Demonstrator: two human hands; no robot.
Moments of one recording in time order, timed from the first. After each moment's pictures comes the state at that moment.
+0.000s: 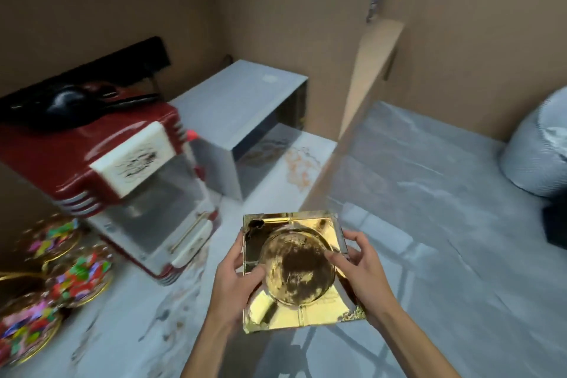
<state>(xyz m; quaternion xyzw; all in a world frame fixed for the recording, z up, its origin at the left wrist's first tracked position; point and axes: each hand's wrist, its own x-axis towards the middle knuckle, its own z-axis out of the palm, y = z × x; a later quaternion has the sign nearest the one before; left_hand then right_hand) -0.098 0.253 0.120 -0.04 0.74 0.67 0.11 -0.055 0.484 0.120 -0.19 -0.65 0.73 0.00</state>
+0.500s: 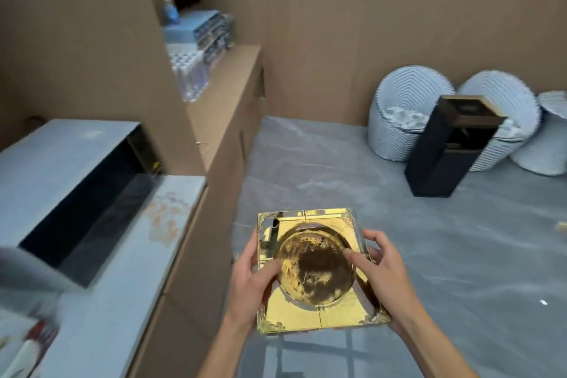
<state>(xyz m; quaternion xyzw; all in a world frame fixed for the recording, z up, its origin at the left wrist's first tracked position) -0.063 0.564 0.170 0.16 0.69 0.66 0.26 0.072 0.746 0.164 -0.34 -0.61 0.68 0.21</state>
